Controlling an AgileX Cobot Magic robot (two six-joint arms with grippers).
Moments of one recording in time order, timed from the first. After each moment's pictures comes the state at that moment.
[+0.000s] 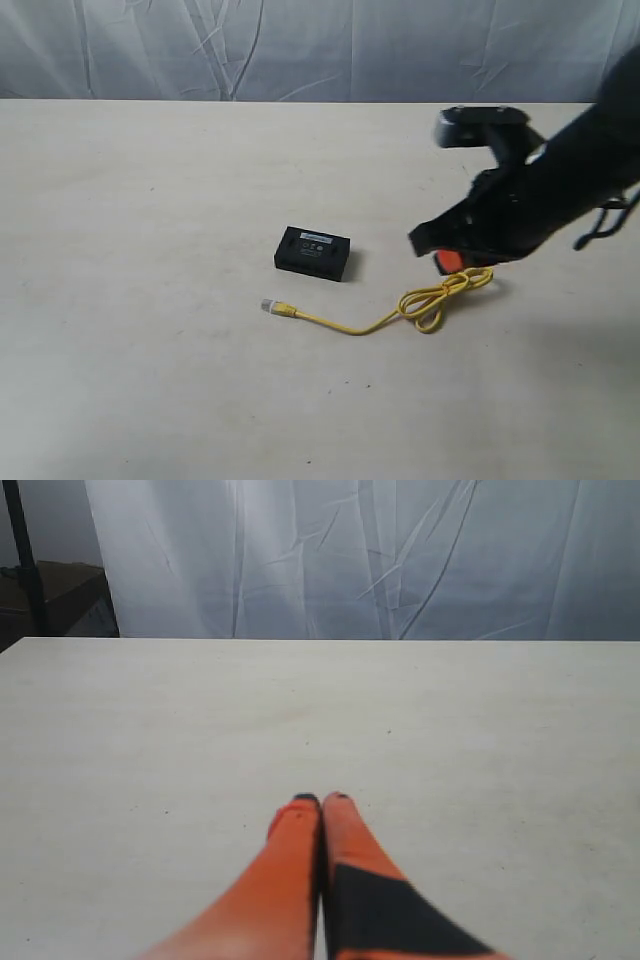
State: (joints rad) left arm -0.03 0.01 -0.01 -0.07 0.26 0.05; right arm 0.38 1.56 -0.91 0.45 0.72 -0.39
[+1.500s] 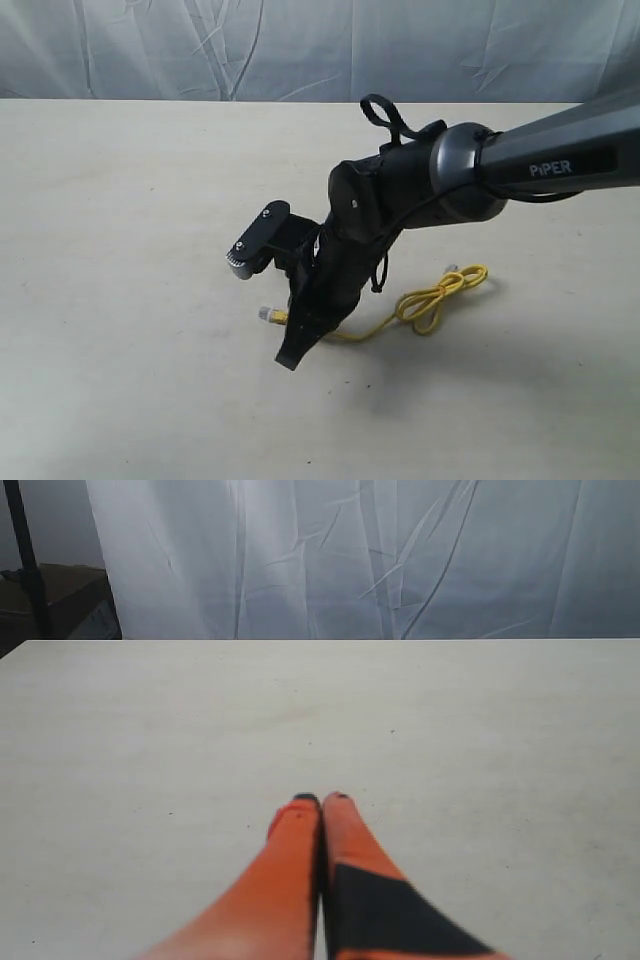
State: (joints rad) left arm -0.03 0.01 -0.01 -0.05 0.26 0.05; right arm 0.77 2.02 -1.18 0.27 0.55 -0.62
